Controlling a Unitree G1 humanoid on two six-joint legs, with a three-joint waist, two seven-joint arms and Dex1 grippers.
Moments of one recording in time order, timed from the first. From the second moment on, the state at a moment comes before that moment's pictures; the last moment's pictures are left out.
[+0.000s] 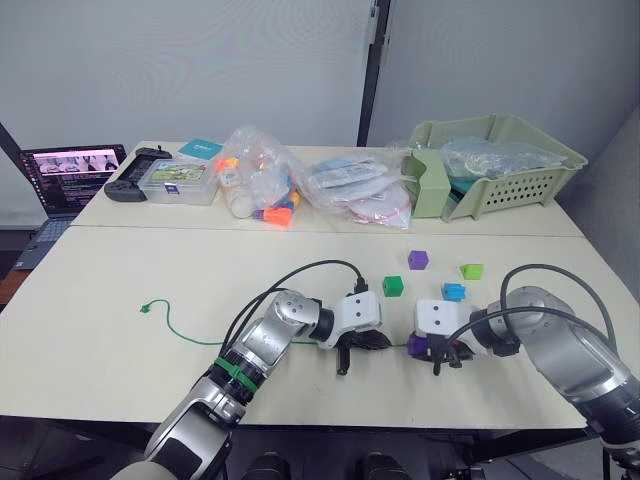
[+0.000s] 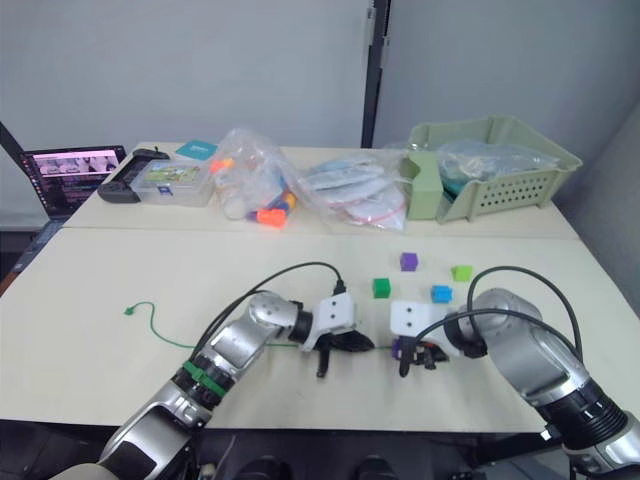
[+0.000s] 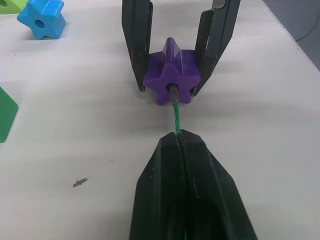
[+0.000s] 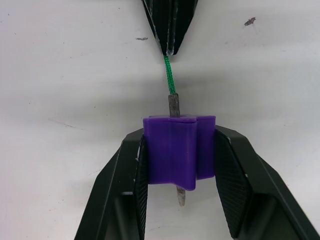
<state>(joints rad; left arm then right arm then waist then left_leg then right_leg) -0.67 0.17 -0.47 0.30 -0.01 0.22 -1.11 -0.42 -0.94 0.32 -0.29 -0.06 0.55 1.23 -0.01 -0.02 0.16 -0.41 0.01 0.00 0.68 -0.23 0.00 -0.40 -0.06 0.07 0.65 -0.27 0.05</state>
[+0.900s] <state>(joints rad) -0.68 0.19 -0.46 0.32 0.00 0.22 -1.11 -0.42 -0.93 0.32 -0.29 -0.06 0.56 1.22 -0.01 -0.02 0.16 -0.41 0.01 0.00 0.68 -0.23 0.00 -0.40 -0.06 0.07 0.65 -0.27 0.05</state>
